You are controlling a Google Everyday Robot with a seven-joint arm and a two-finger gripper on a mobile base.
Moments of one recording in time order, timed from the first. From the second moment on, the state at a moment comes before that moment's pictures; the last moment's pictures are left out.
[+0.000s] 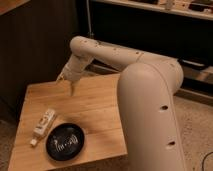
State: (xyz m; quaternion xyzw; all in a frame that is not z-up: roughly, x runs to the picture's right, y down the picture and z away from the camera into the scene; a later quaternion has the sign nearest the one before) arm -0.227 -0.002 0.742 -0.45 0.18 0.75 0.44
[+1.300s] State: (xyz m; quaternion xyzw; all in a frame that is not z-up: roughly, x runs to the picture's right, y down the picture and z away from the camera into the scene) arm -0.320 0.076 0.783 -0.52 0.22 0.66 0.50
